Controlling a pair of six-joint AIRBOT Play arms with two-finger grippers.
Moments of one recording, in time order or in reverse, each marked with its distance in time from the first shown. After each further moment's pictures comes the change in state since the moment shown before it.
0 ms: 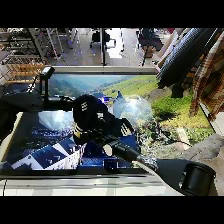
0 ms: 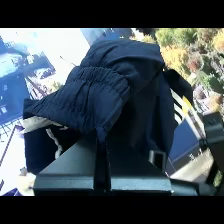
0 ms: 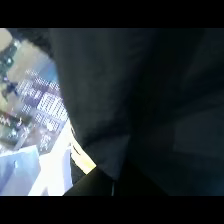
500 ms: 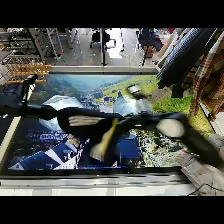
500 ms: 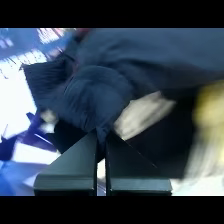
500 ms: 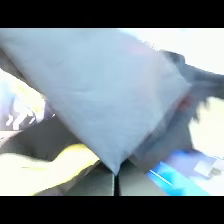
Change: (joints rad) left arm 0.230 0.058 0.000 -0.032 0.383 0.039; right arm -0.364 0.653 0.071 -0.313 1.049 -0.152
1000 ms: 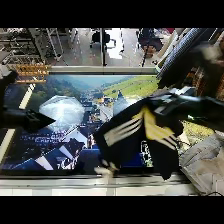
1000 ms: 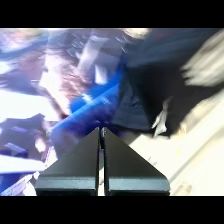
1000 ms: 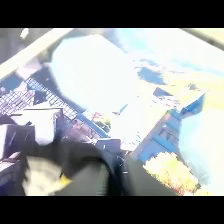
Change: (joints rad) left arm 0.016 0.235 0.000 -0.063 0.156 -0.006; right arm -0.094 0.137 0.258 -0.048 0.136 -0.152
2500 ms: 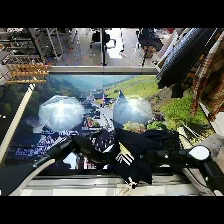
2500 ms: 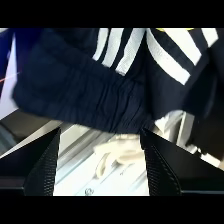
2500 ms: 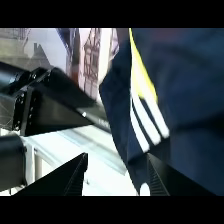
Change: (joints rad) left arm -0.771 -0.517 -0.453 -0.212 -0.579 -0.359; right arm -0.480 0.127 -0.992 0.711 0.129 -0.117
